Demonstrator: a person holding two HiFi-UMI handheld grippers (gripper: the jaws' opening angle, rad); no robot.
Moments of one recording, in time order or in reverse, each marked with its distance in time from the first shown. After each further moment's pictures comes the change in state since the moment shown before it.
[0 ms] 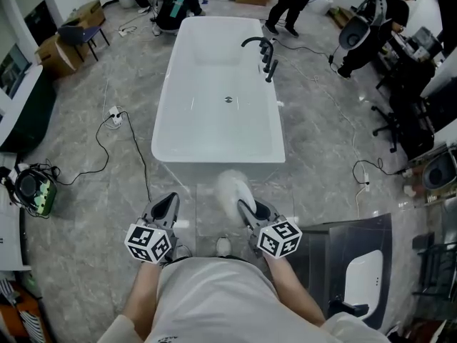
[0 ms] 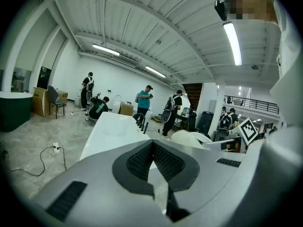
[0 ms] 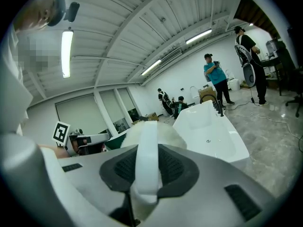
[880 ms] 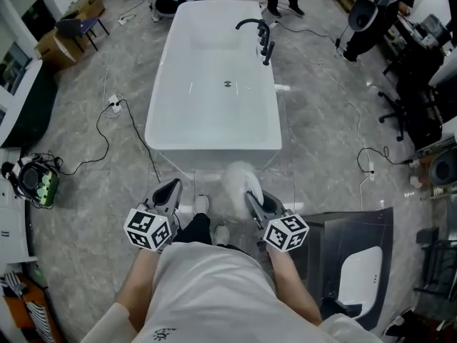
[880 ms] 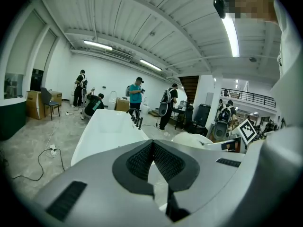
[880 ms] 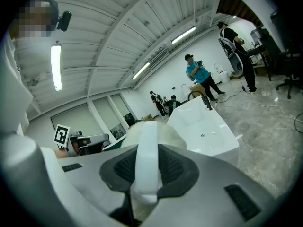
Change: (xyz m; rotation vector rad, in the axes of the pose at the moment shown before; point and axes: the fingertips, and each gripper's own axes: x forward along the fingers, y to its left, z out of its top) left arm 0.047 -0.045 -0.001 0.052 0.078 -0.026; right arm -0.040 -0.063 -0.008 0.143 -0.027 -0.023
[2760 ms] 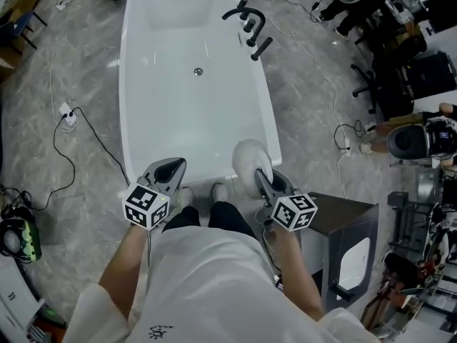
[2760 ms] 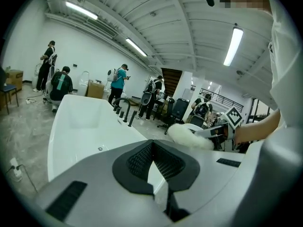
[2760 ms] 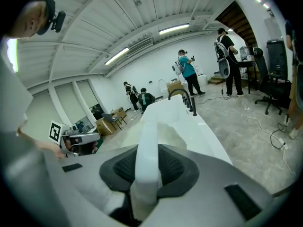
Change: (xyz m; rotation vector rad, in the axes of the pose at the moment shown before) left arm 0.230 0.196 0.072 0.022 0.167 -0.392; right arm 0.215 -0.103 0.118 0.009 0.107 -0.379
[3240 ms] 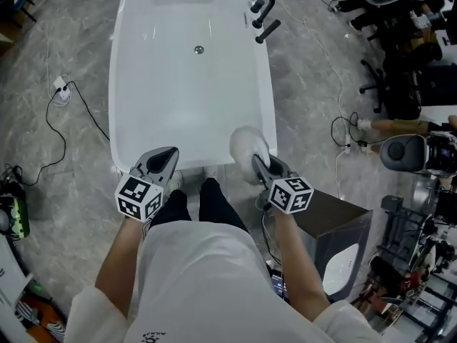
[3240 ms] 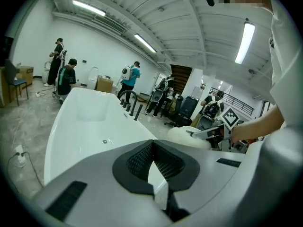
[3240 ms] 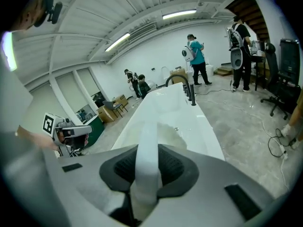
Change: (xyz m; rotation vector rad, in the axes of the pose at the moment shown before) left arm 0.041 0.003 -0.033 -0.072 0.035 0.093; right arm 0.039 -0.072 -0.023 -0.050 0.157 0.030
